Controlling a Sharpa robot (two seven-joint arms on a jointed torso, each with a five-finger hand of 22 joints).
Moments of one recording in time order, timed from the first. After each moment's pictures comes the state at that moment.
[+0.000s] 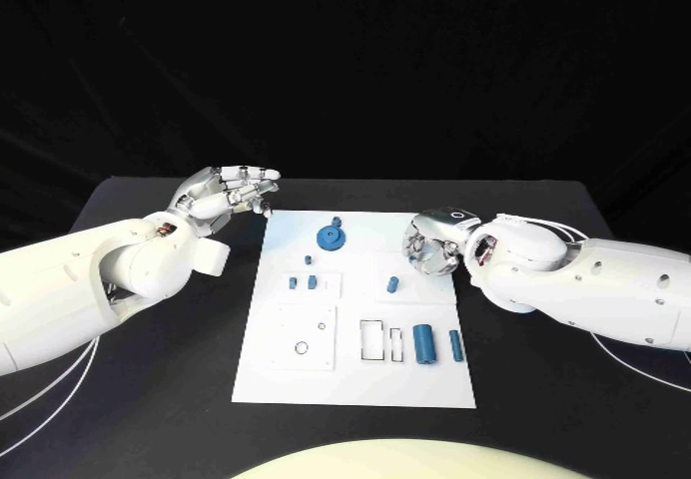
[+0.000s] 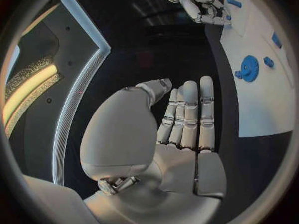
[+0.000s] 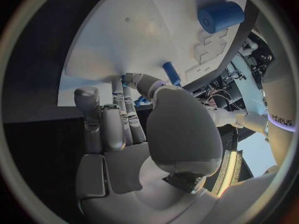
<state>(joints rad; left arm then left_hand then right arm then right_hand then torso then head) 1.17 -0.91 -0.01 1.45 -0.08 -0.12 0.38 1.41 -0.22 0.59 0.13 0.18 0.89 0.18 0.24 0.33 0.84 0.11 0.69 0.24 1.03 0.05 1.08 0.53 0.17 0.90 0.14 0.87 0.62 1.24 -0.83 -0.17 1.54 -1.59 -0.25 -0.22 1.30 -0.19 0.58 -0.04 0.39 1.05 0.15 0.22 0.32 1.22 0.08 0.16 0.08 1.47 0.00 1.33 1.18 0.15 1.23 0.09 1.02 1.03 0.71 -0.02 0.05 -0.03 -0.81</state>
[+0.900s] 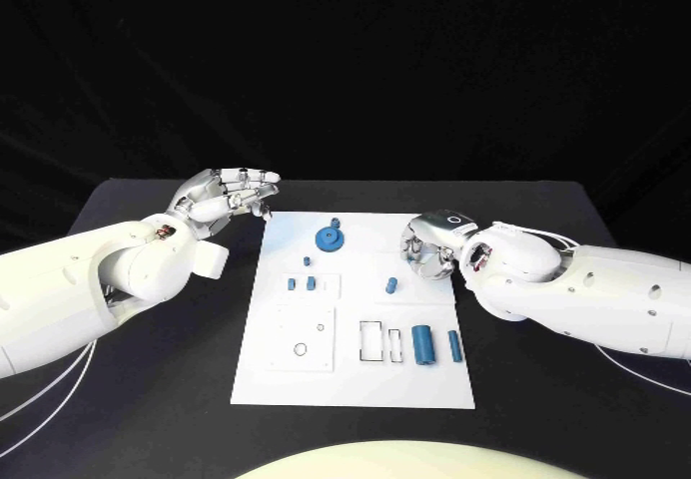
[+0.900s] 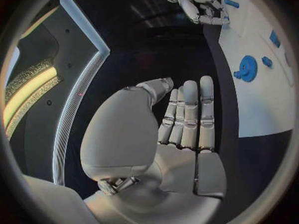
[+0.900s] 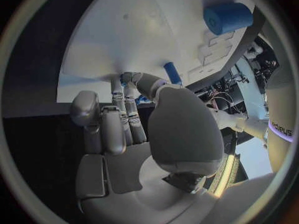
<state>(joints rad) 1.17 -0.91 -0.01 1.46 -0.10 -0.12 0.38 1.43 -0.22 0.58 0.11 0.18 0.88 0.18 0.23 0.32 0.84 0.11 0.68 0.23 1.03 0.05 1.07 0.53 0.17 0.90 0.14 0.87 0.63 1.22 -0.83 -0.18 1.56 -1.65 -0.32 -0.27 1.30 -0.18 0.68 -0.08 0.39 1.10 0.11 0.28 0.37 1.28 0.08 0.17 0.10 1.46 -0.03 1.36 1.19 0.13 1.28 0.08 1.14 1.15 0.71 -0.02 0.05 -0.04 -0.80</state>
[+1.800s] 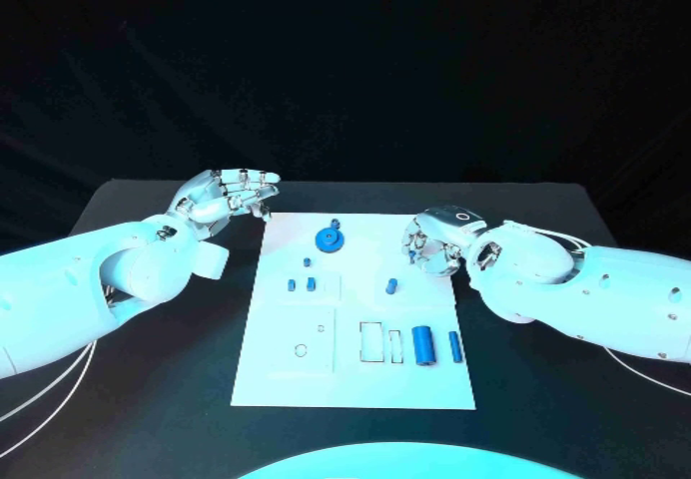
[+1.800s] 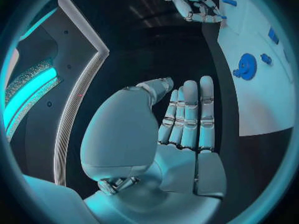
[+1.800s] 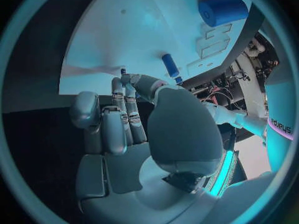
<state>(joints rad) 1.17 -0.91 -0.01 1.45 -0.11 -0.13 0.38 1.43 -0.22 0.58 0.11 0.18 0.86 0.19 0.22 0.32 0.84 0.11 0.67 0.22 1.03 0.05 1.07 0.52 0.17 0.90 0.14 0.87 0.63 1.24 -0.86 -0.18 1.61 -1.64 -0.37 -0.28 1.30 -0.18 0.71 -0.08 0.39 1.11 0.11 0.29 0.38 1.28 0.08 0.16 0.11 1.47 -0.03 1.37 1.19 0.13 1.29 0.07 1.16 1.17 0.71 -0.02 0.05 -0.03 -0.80</state>
